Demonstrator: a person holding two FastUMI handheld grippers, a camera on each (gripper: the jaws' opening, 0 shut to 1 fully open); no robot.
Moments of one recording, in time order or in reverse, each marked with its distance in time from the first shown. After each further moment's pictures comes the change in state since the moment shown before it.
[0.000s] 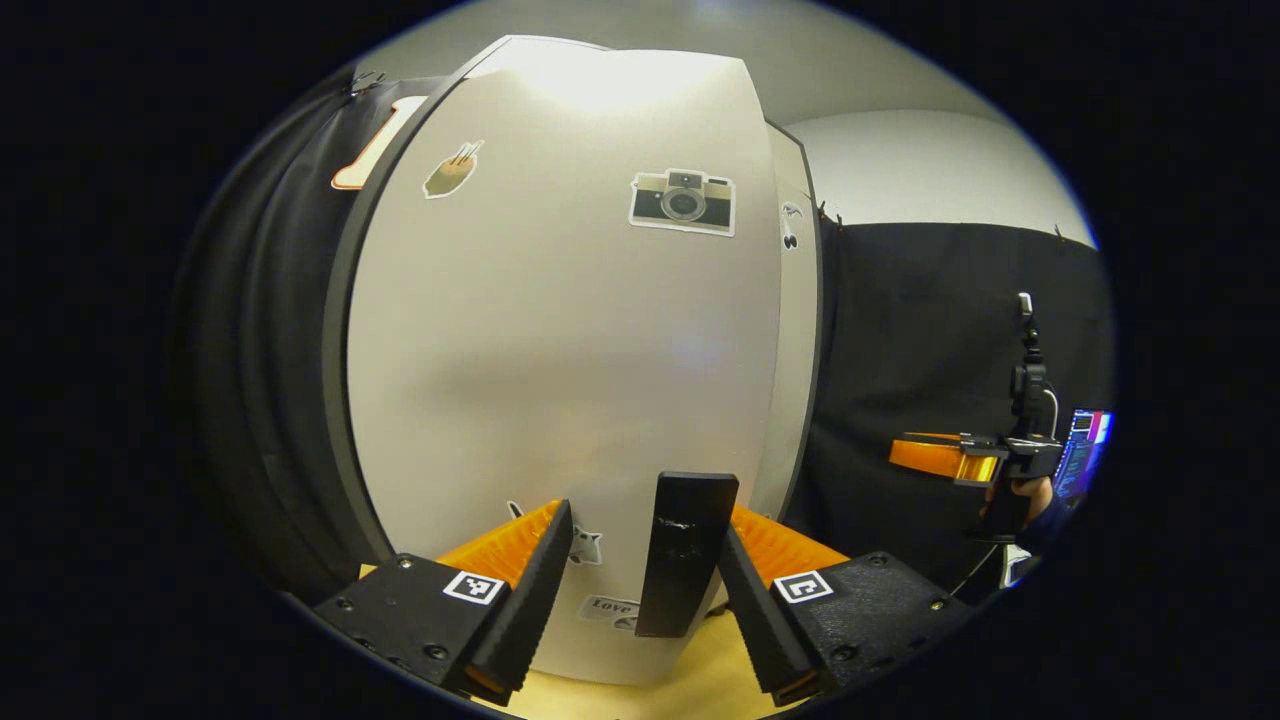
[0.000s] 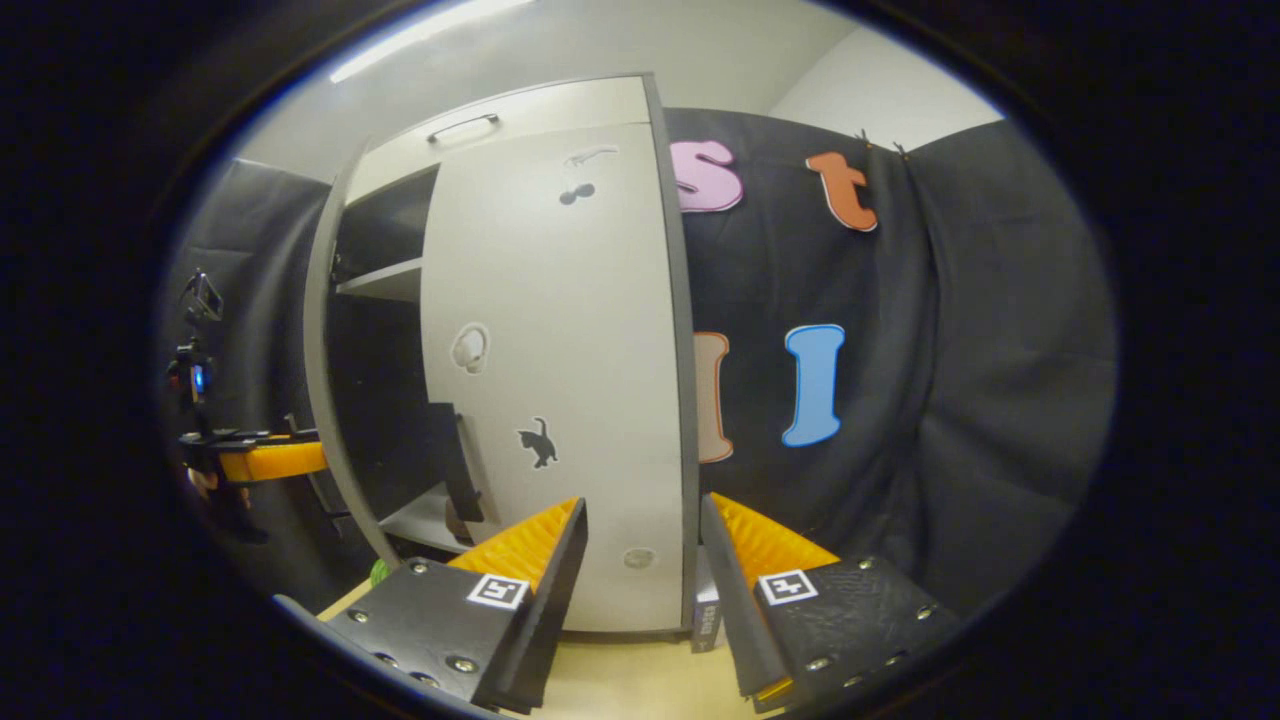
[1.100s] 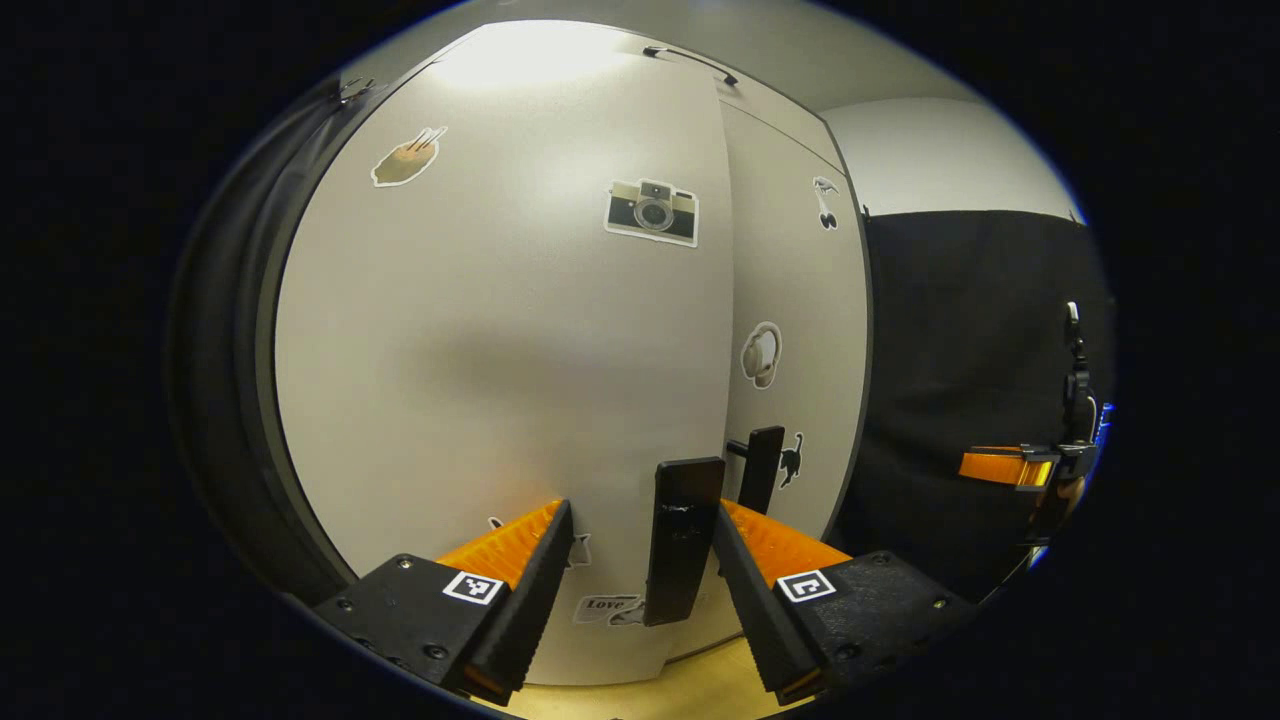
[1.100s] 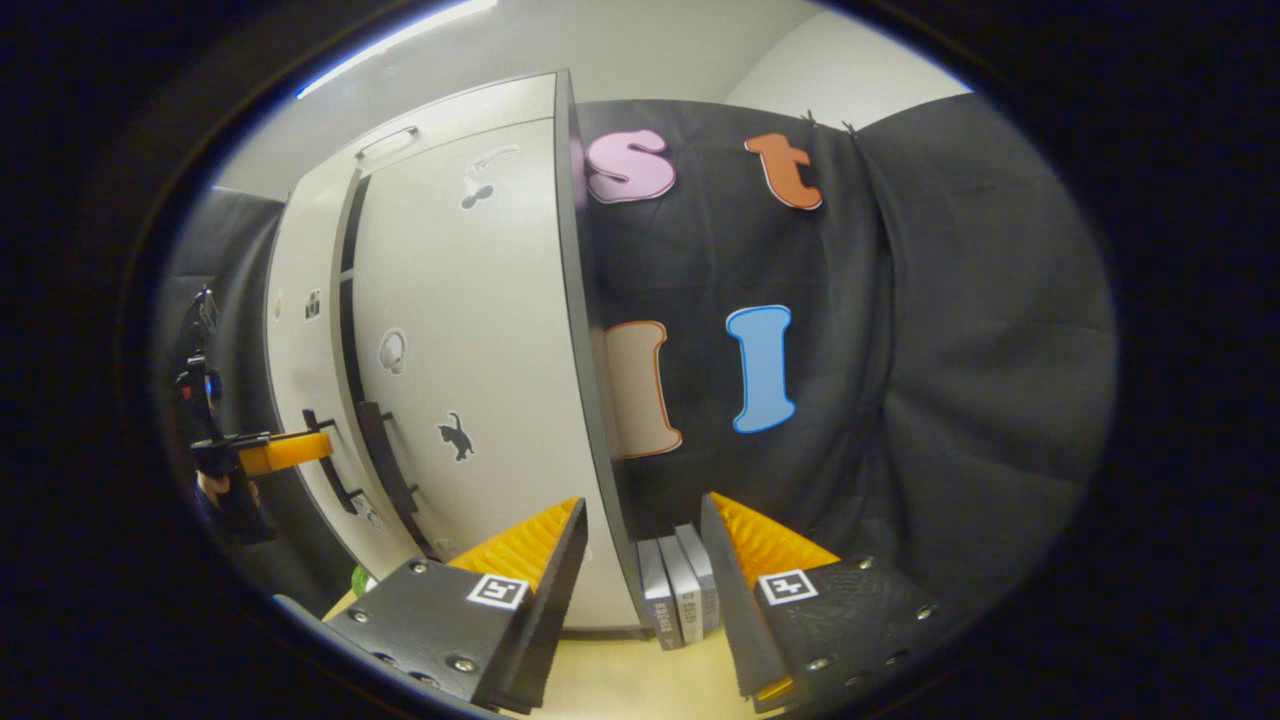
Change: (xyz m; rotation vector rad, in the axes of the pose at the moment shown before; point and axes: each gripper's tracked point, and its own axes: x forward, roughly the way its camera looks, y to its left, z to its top) left arm 0.052 0.009 0.006 0.008 -0.017 0.077; right arm 0.006 -0.071 -0.009 0.062 0.027 -0.063
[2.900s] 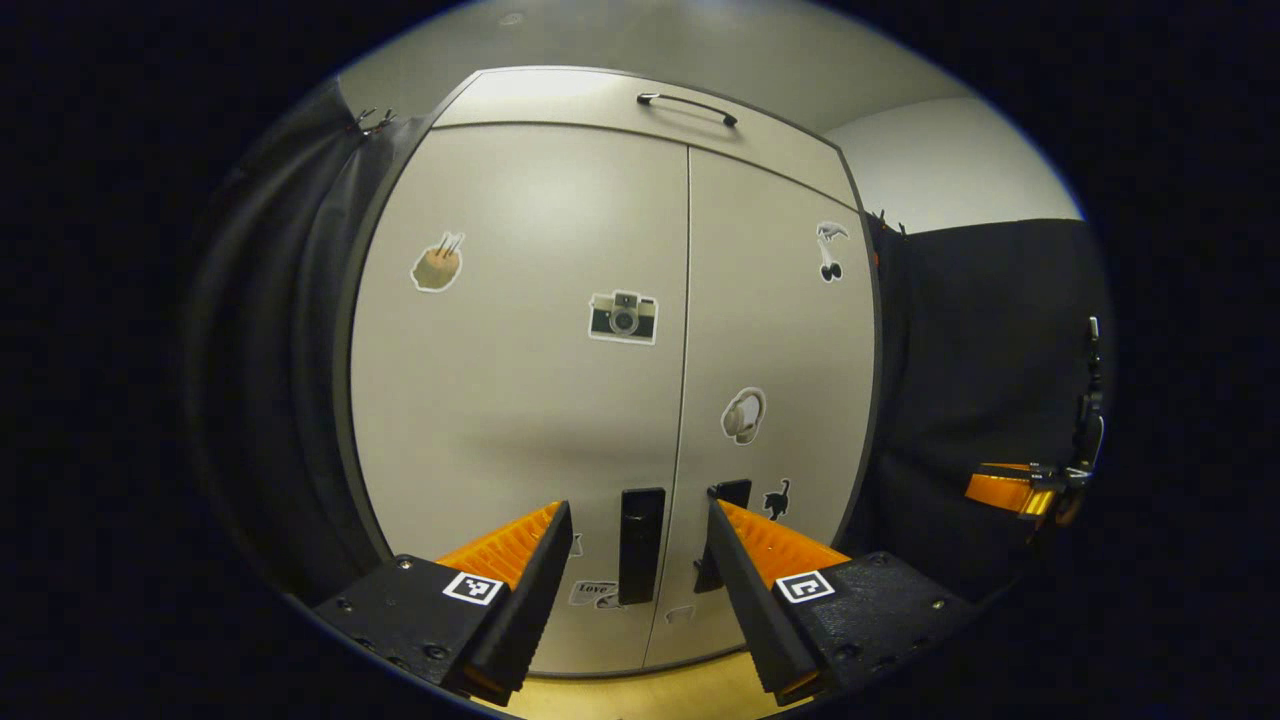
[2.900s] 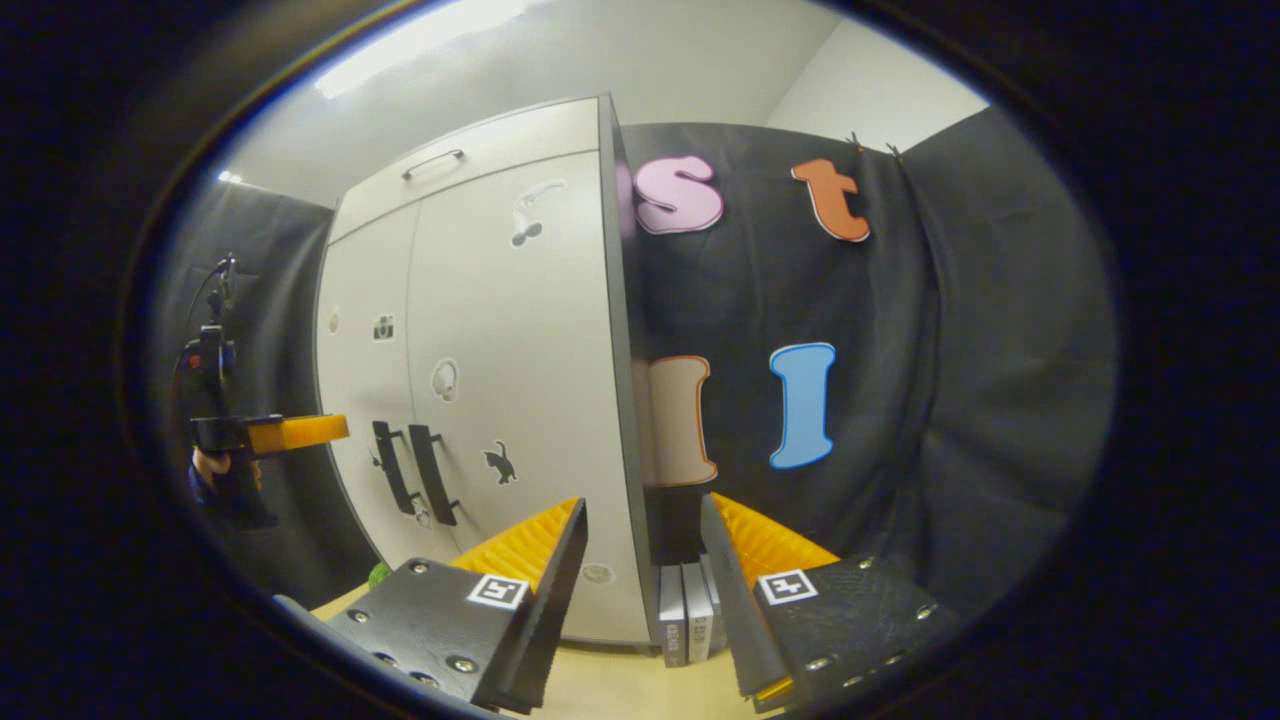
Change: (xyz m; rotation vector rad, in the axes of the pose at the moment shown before) left arm -0.063 -0.034 0.059 0.001 -0.084 0.190; right arm -0.022 0.020 0.047 -0.063 -0.075 0.154
